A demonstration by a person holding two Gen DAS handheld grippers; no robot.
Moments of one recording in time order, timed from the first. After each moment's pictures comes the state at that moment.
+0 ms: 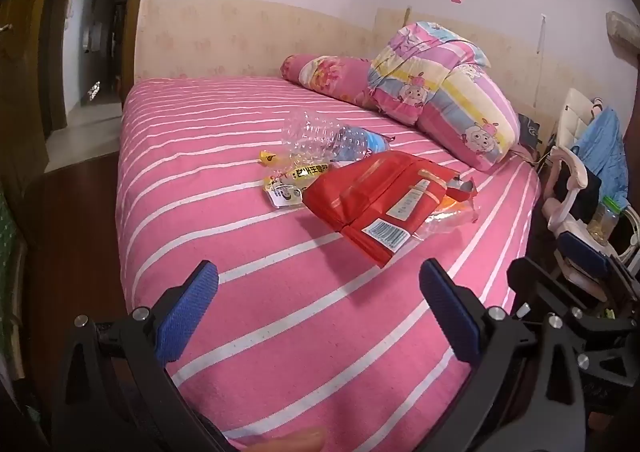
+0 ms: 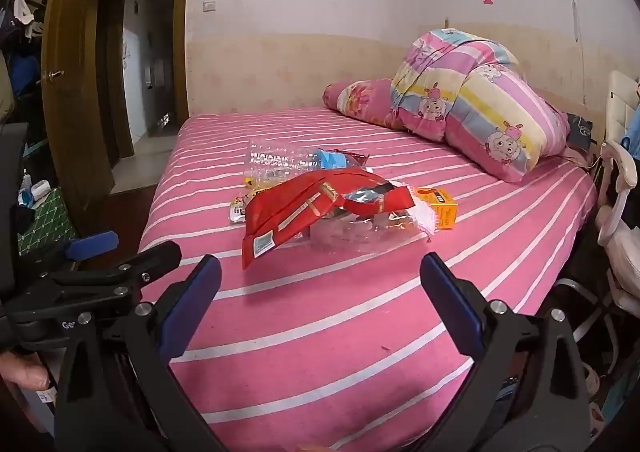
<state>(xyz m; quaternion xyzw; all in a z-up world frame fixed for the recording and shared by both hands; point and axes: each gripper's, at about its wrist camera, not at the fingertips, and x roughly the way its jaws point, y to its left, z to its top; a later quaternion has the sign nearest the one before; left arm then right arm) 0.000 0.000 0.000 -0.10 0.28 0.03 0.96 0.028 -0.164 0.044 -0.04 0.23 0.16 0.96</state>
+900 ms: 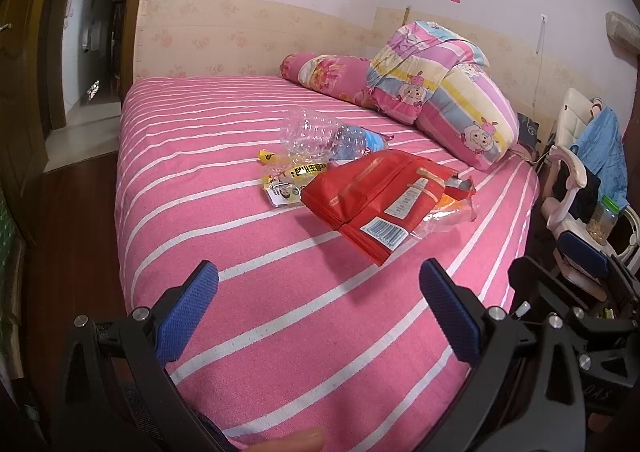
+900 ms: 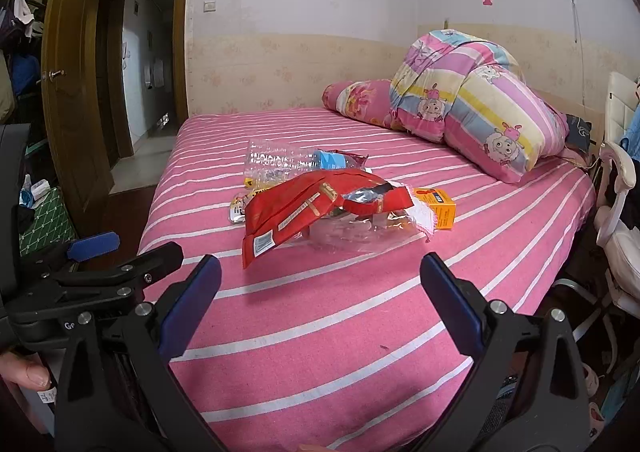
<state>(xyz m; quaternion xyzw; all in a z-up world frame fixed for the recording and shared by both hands) 0.000 0.002 -0.001 -0.10 0.28 0.03 0.96 0.023 -0.164 0.047 -0.04 0.23 0.16 0.96</state>
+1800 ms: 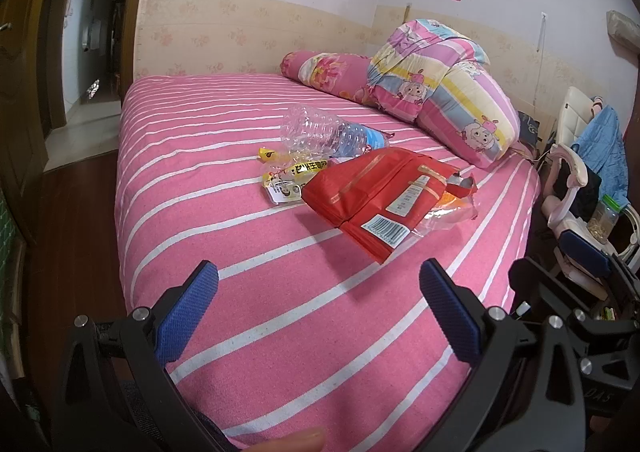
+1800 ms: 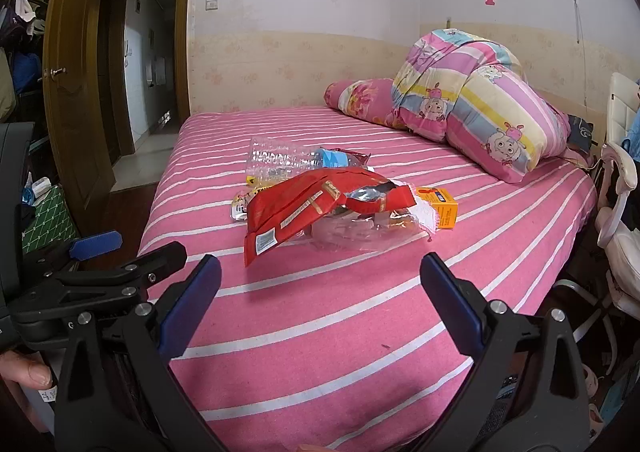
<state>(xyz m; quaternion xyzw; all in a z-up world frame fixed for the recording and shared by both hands) 0.000 0.000 -0.003 -0.10 0.28 0.03 0.96 0.025 -0.165 0.043 -0.05 0.23 0.17 0.96</state>
